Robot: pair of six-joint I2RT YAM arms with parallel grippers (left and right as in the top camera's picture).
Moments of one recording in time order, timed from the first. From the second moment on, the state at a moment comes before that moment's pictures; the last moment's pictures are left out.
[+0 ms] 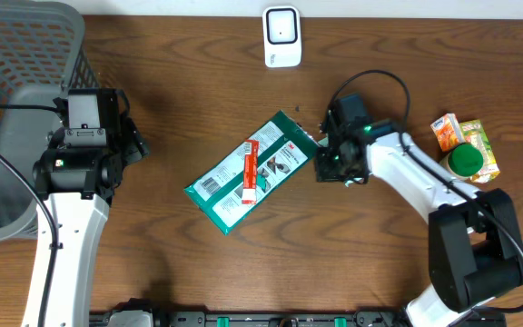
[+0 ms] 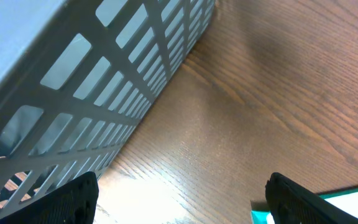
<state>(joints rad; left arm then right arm) 0.01 1.25 1.19 -0.96 -0.32 -0.41 0.37 1.79 1.12 -0.69 -0.18 0.31</state>
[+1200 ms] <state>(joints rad) 0.01 1.25 1.19 -0.96 -0.32 -0.41 0.03 1.70 1.15 -0.71 -0.15 0.40</state>
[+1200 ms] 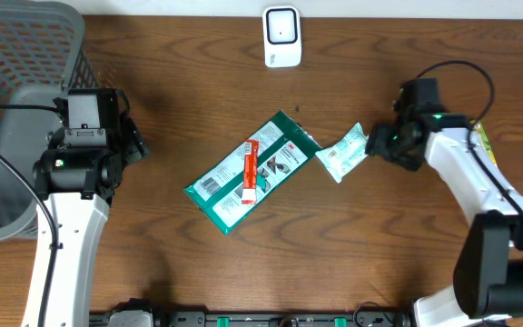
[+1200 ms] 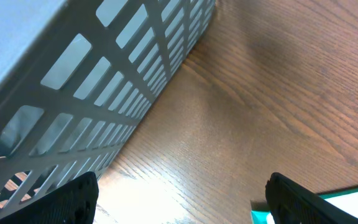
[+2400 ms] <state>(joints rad) 0.01 1.25 1.19 -0.96 -0.32 -0.41 0.20 1.73 0.82 -0.17 -0.09 0.93</state>
